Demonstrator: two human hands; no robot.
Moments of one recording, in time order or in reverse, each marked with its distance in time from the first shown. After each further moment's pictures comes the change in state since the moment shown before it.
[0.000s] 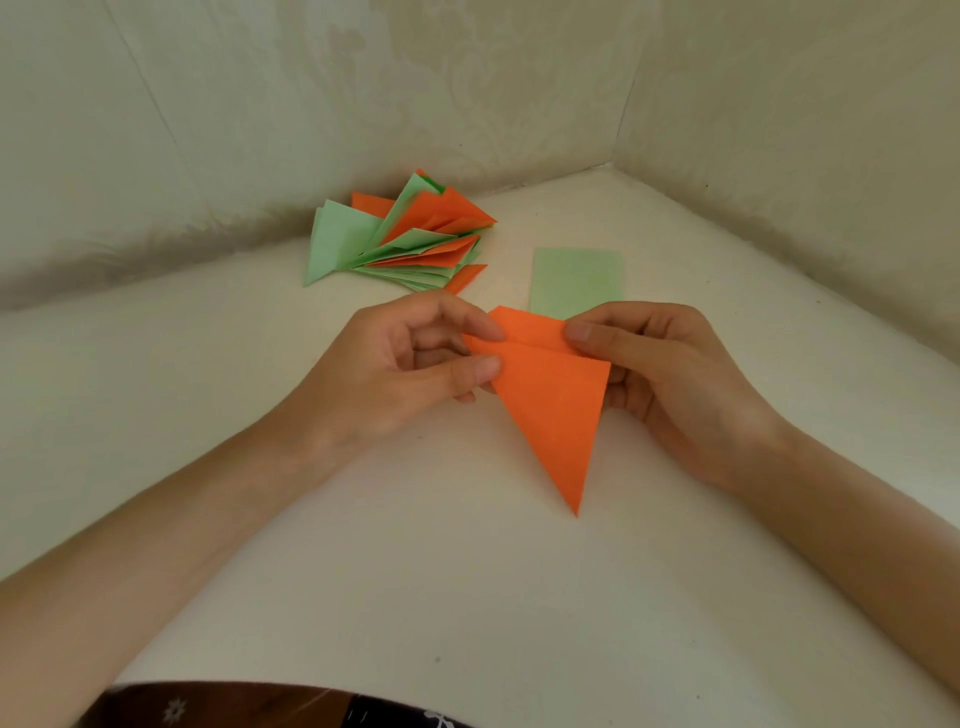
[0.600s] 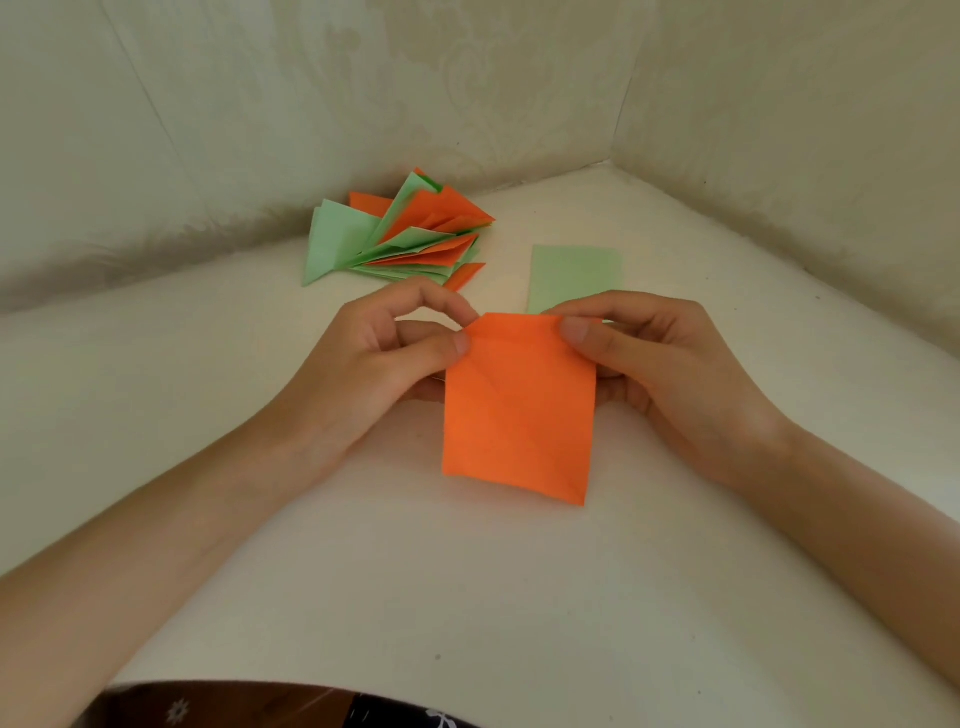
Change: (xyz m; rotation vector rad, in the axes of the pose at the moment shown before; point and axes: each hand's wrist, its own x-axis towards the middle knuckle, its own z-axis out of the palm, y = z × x) left_hand 0.000 0.002 -0.002 -0.085 0.079 -0.114; right_hand -0.001 0.002 -0.003 -0.052 -0.018 -0.075
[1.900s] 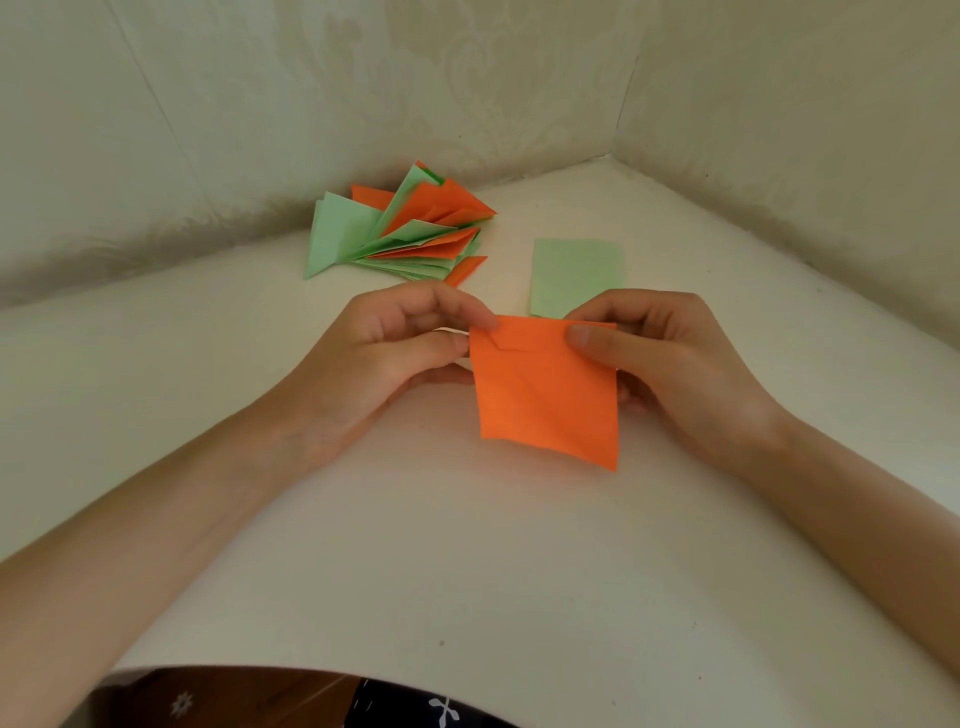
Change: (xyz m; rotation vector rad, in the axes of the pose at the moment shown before) left_hand 0.004 -0.007 -0.006 -0.086 -0.106 0.028; right_hand -0.003 -0.004 0.001 -0.183 0.022 -0.006
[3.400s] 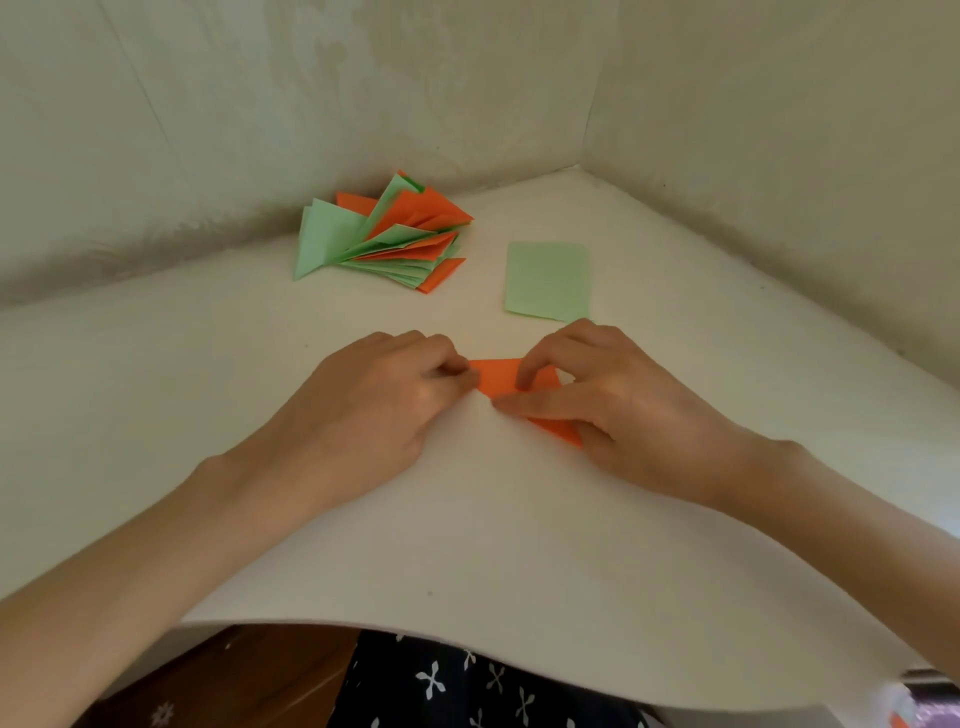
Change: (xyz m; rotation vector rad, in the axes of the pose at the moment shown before) left_hand -0.022 -0.011 0.003 1.548 -0.108 0.568; right_hand -0.020 0.013 -0.006 -1.169 -0.211 -0.716
